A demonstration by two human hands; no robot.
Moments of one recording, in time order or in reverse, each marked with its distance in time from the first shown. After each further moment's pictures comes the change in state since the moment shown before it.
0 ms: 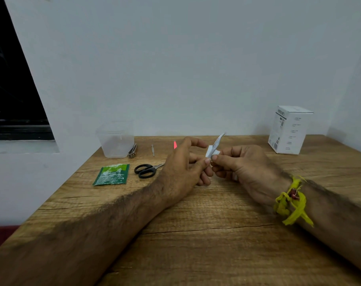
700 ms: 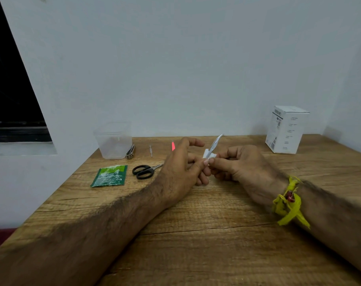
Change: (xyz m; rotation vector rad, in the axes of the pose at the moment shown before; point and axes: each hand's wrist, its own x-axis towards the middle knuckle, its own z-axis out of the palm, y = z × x) left_hand 0.000 -0.004 -0.002 0.046 0.005 0.048; right_hand -0.005 -0.002 -0.001 -0.123 -0.018 -0.045
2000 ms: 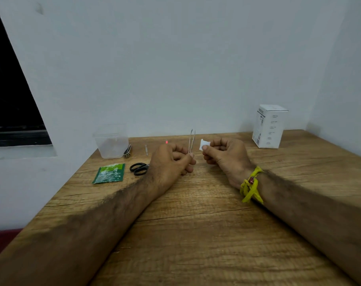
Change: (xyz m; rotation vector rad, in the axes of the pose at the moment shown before) left_hand 0.006 -0.002 -0.004 0.100 0.139 -0.135; right_hand 0.015 0.010 0.004 0.074 0.193 -0.089
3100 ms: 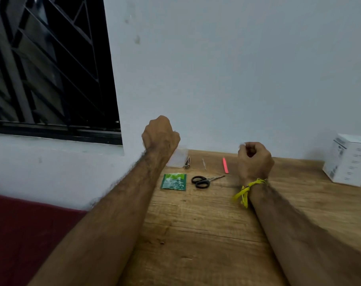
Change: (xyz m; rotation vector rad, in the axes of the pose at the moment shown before) left_hand 0.048 0.018 -0.162 0.845 0.653 -0.213; right_hand 0.047 0.008 0.112 -0.203 0.466 -0.385
